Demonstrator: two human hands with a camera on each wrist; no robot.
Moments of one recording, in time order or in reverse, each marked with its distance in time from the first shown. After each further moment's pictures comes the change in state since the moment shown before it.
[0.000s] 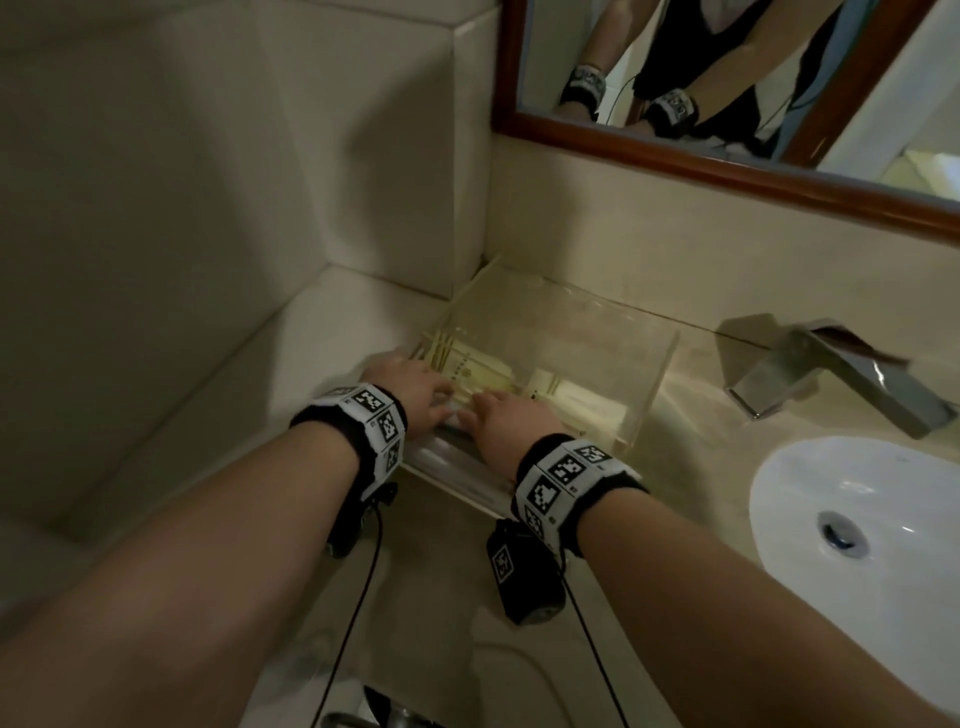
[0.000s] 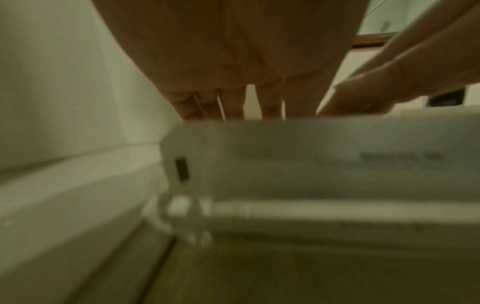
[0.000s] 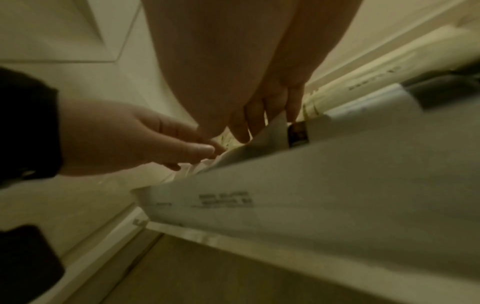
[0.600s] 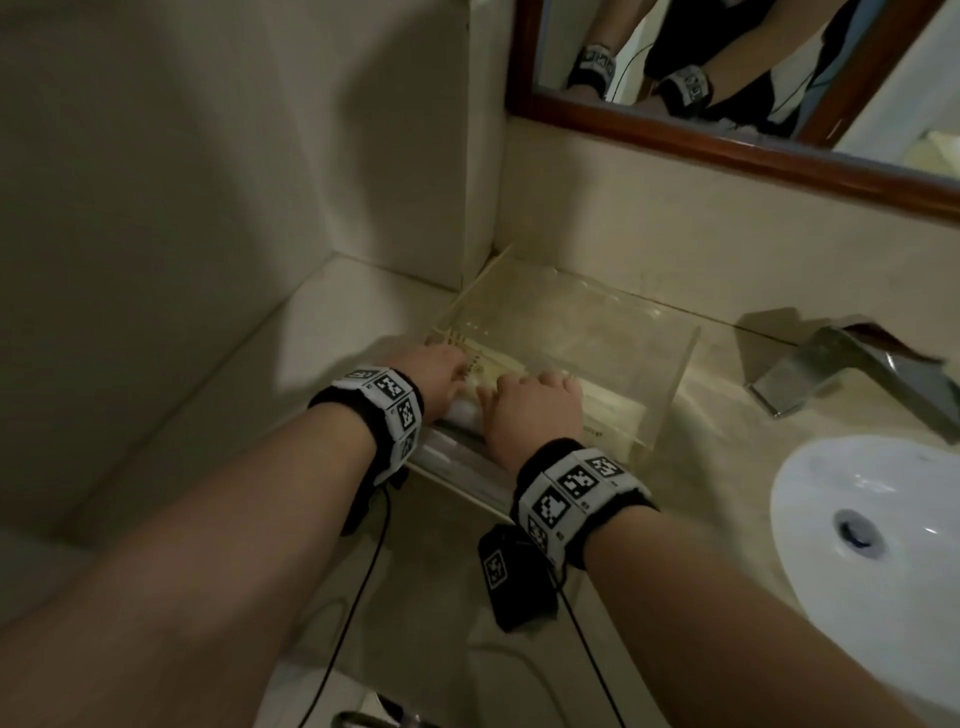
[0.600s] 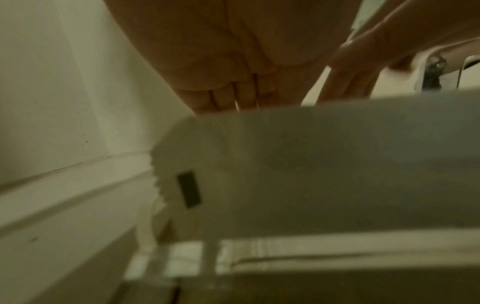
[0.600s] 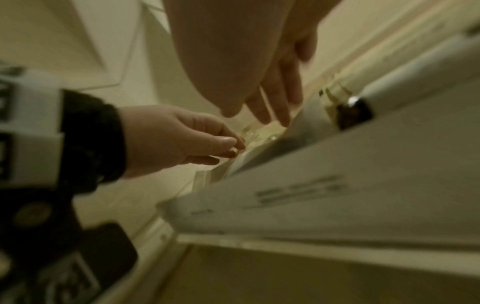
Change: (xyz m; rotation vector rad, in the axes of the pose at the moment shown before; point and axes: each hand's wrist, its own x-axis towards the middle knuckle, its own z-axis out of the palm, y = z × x) left_hand 0.011 0.002 -0.014 -0.103 0.022 0.059; right_hand 0.004 -0.008 0.000 0.020 0.179 0.229
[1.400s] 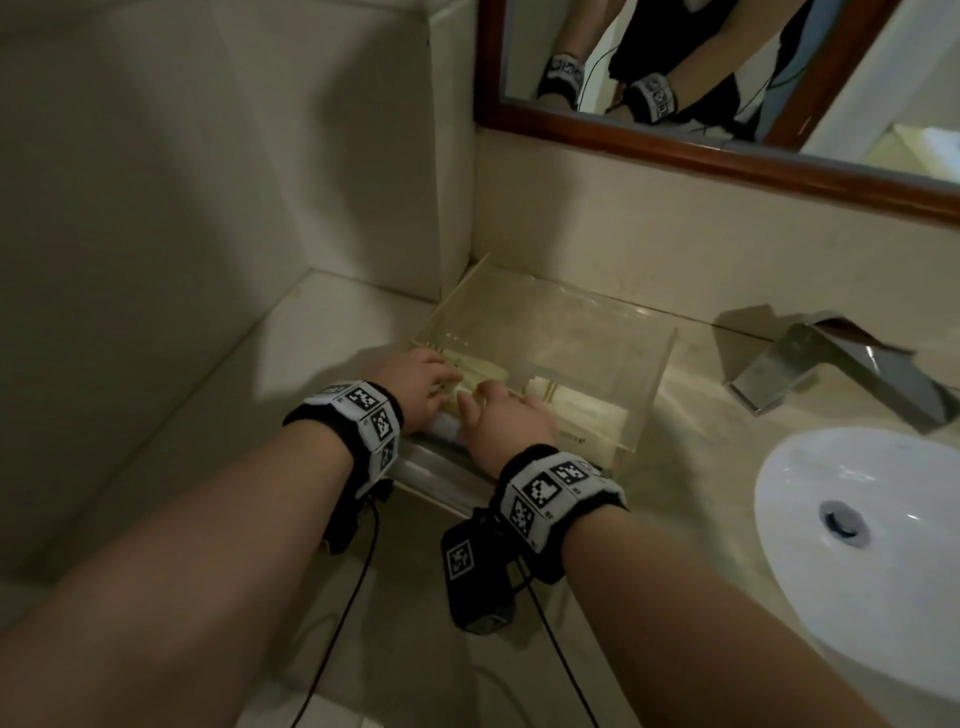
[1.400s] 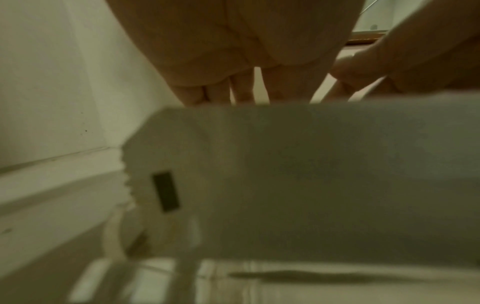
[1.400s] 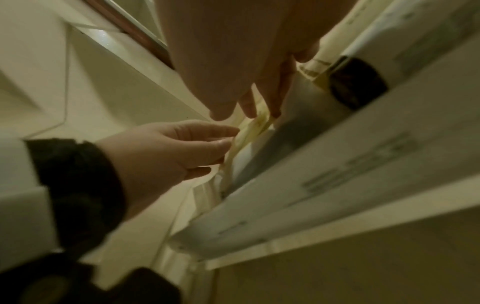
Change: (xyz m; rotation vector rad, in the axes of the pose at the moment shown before) left_hand 0.009 -0.006 0.007 -0.074 0.043 0.056; right_hand 0.009 0.003 0.009 0.387 -0.088 0.088
